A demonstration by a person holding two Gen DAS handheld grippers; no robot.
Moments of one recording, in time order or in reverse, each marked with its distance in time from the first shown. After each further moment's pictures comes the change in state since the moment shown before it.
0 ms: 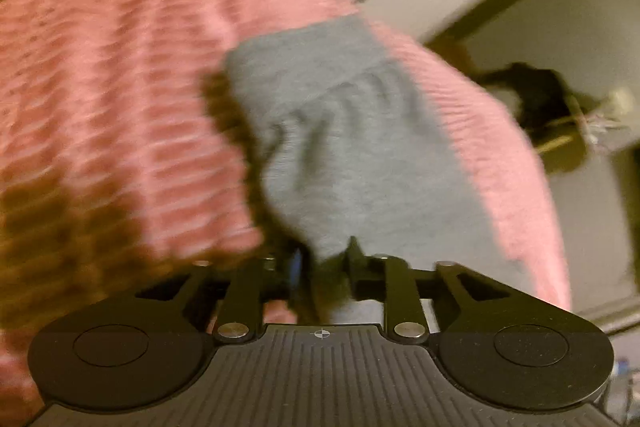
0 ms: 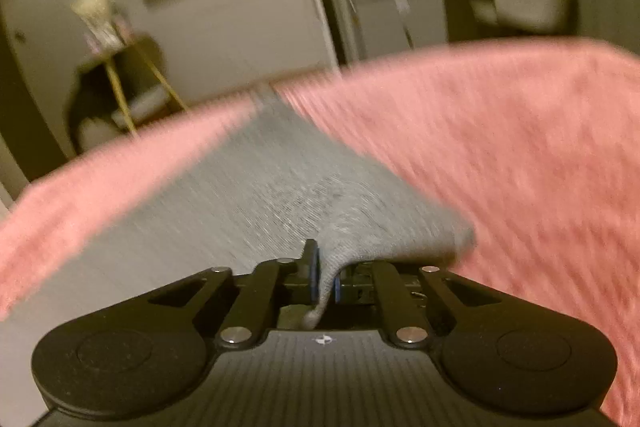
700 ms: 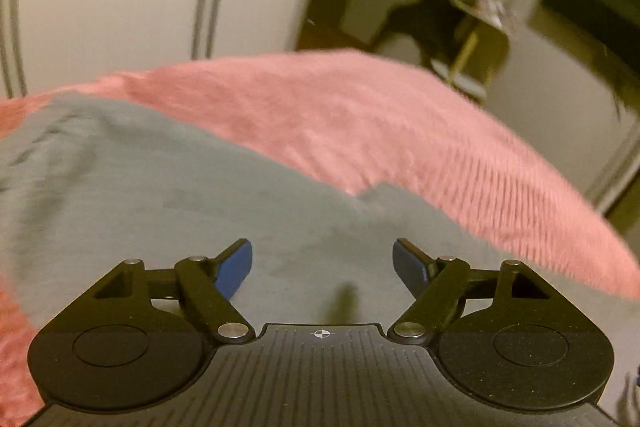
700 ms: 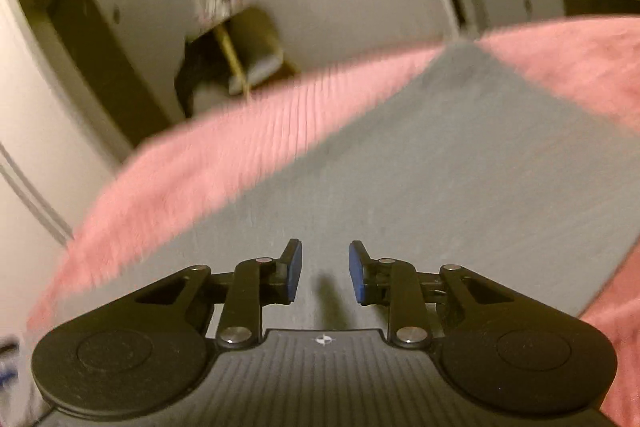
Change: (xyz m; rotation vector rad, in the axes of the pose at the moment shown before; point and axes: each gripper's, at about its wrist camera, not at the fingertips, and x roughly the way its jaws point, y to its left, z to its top) left arm 0.043 -0.198 -0.101 0.645 -0.129 -0.034; right arm 0.004 0.100 -0.026 -0.092 0.132 0.355
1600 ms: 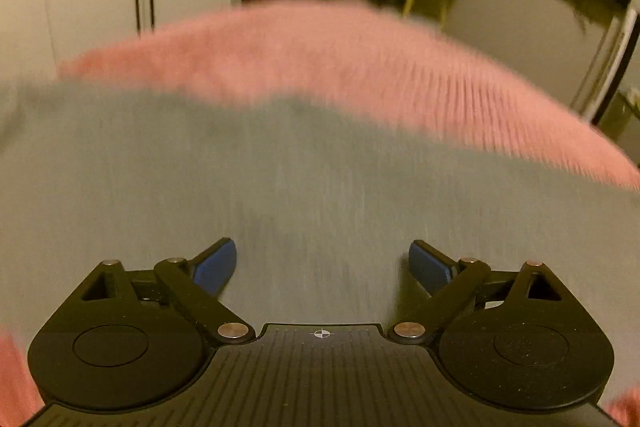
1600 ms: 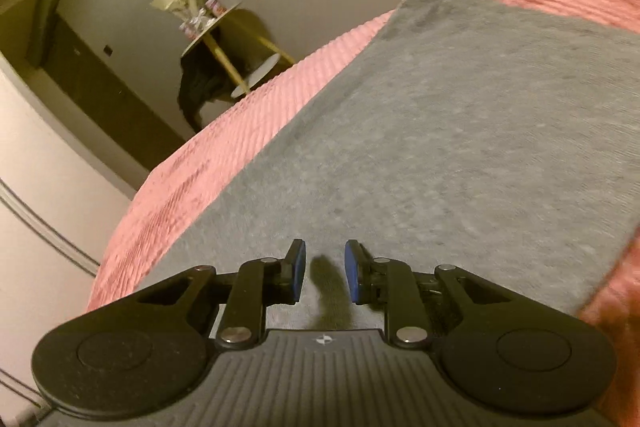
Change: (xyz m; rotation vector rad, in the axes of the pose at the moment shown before) left arm -0.004 -0.063 -0.090 0.172 0.090 -0.040; right arm 0.002 -0.043 -0.010 0.204 -0.064 0.101
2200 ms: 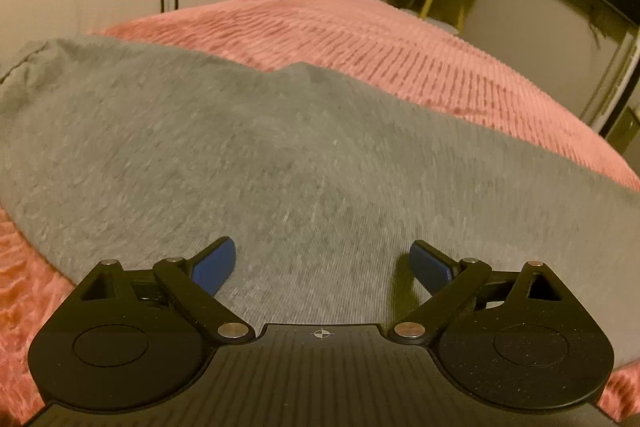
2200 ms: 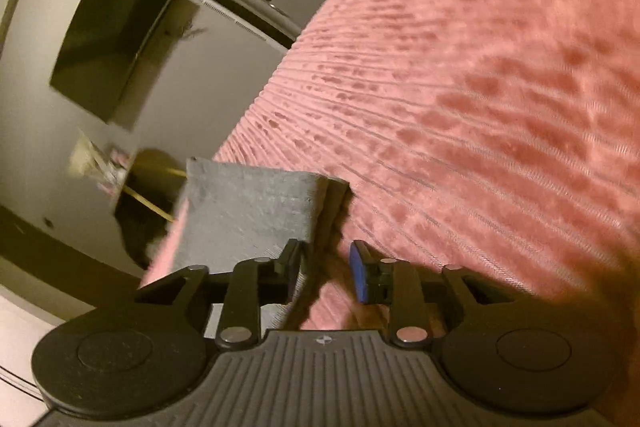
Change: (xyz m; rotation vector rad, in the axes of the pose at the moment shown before) left arm -0.034 0.003 -0.022 -0.054 -0.018 0.013; right arm -0.105 -0.162 0.016 0.461 -0.234 -0.092
